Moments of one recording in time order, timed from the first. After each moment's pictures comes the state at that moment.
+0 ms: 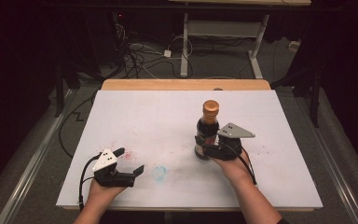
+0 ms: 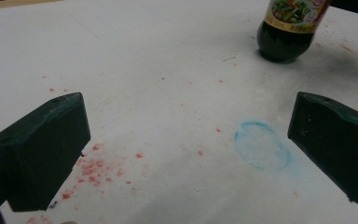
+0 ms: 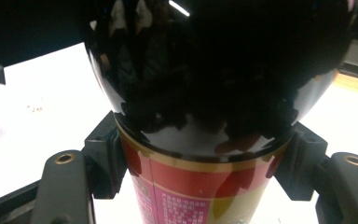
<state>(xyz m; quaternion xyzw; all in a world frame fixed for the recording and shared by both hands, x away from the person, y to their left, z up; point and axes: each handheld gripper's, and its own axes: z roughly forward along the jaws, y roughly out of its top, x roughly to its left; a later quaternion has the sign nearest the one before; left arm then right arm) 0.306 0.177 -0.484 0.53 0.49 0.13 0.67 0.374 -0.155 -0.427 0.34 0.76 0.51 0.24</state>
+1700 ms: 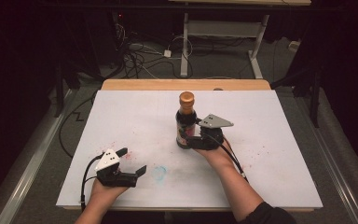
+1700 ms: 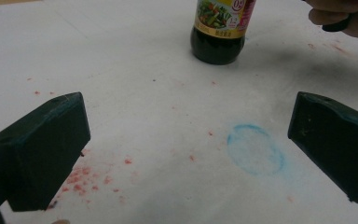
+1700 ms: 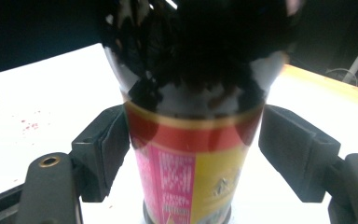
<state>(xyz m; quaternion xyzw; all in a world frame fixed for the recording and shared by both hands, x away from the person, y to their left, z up) 0.308 0.170 -0.485 0.54 0.49 0.12 0.68 0.408 -0.115 -0.435 0.30 0.77 0.51 0.23</state>
